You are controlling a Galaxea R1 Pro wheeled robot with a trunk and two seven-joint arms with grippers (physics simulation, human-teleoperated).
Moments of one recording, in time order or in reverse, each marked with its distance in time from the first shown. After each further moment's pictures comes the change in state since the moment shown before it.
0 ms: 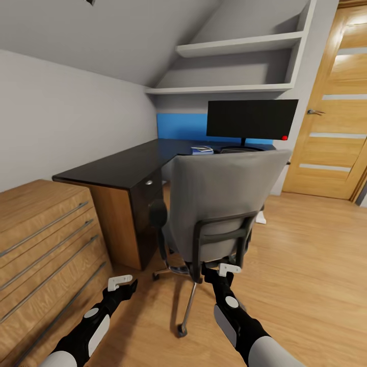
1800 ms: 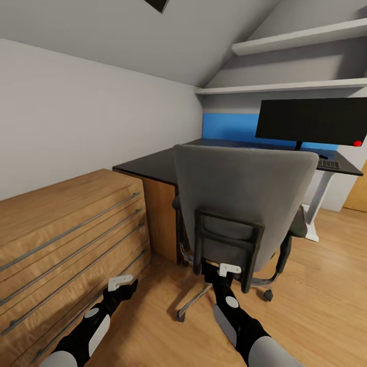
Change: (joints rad) left arm 0.000 -0.002 0.000 0.000 0.000 0.000 0.001; right arm 0.000 0.000 -0.001 0.000 0.000 -0.001 0.001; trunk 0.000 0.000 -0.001
